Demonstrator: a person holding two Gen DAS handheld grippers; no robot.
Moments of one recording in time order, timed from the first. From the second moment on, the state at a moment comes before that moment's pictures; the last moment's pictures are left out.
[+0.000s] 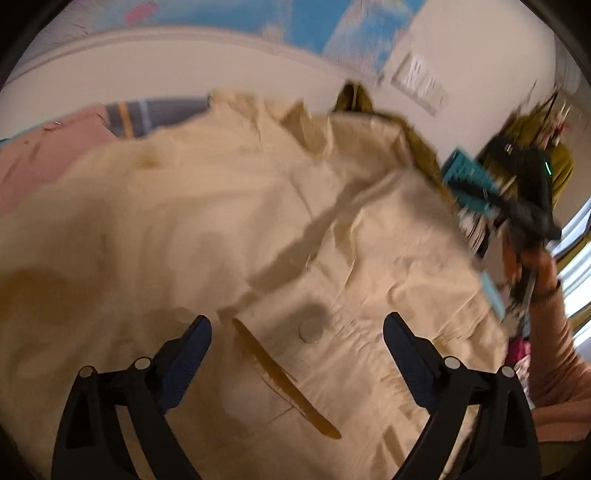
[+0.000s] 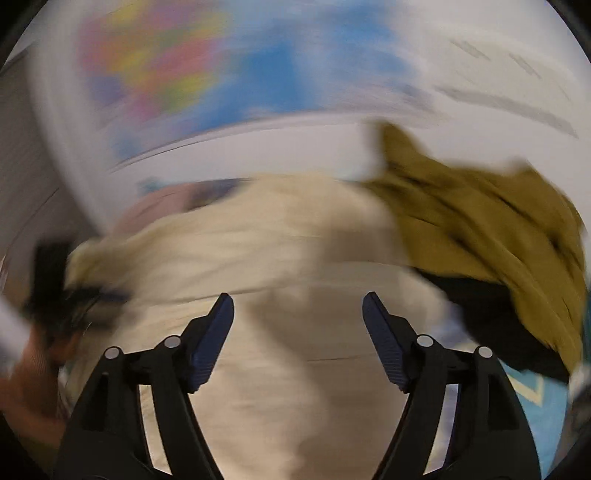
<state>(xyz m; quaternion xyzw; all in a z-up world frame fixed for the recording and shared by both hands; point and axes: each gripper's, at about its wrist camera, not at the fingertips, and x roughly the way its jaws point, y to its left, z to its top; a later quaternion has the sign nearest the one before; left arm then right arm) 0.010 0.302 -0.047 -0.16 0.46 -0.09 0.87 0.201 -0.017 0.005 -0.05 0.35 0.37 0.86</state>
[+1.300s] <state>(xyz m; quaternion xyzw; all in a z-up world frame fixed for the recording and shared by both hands) 0.126 0.282 -0.047 -0.13 0.47 -0.07 0.87 0.224 -0.092 0.011 0.03 0.33 0.36 0.87</state>
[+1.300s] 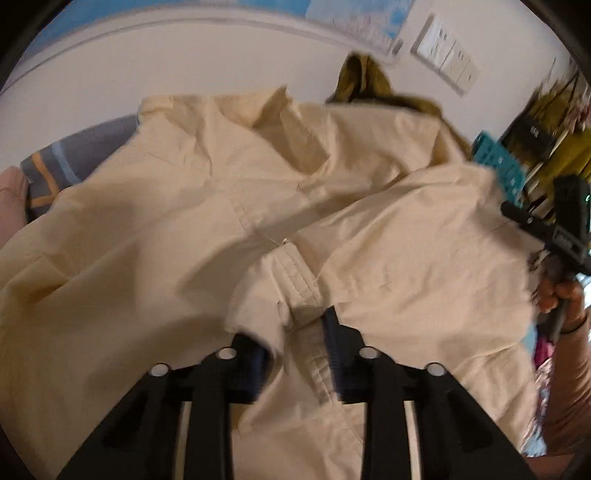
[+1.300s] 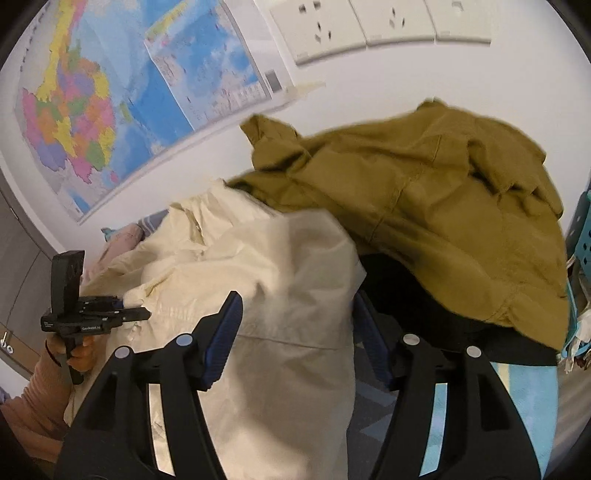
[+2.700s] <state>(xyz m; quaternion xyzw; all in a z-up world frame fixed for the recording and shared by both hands) -0.109 0.427 0.030 -0.07 0.38 0.21 0.90 0.101 0.093 -0.027 -0.15 0.36 0.54 0.75</state>
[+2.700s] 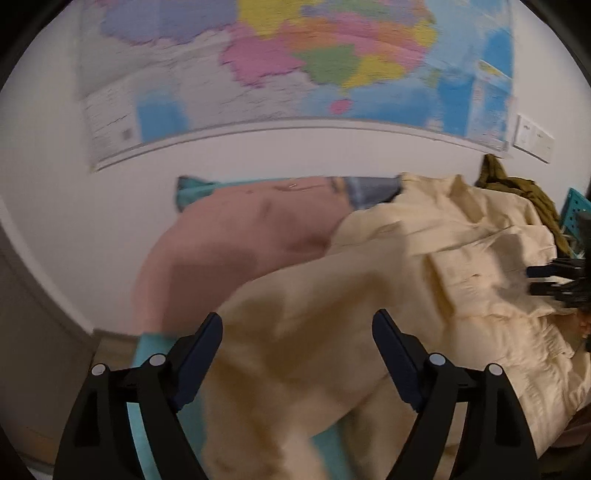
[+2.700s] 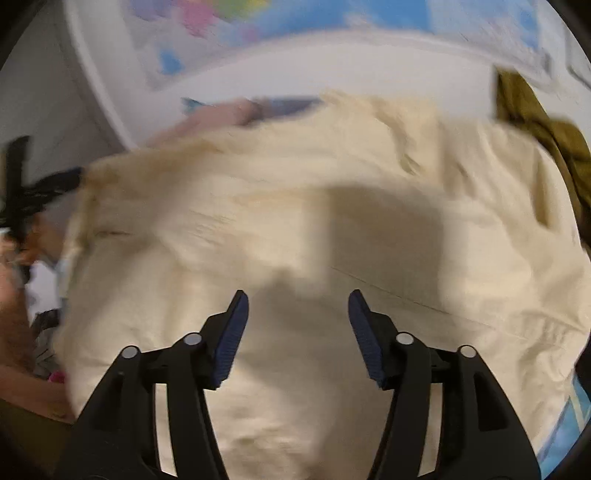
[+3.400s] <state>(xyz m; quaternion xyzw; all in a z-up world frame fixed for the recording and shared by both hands) -0.128 0.454 0.010 -0.12 0.42 0.17 0.89 -0.085 0.308 -0.057 -0.18 0.37 0.76 0.51</state>
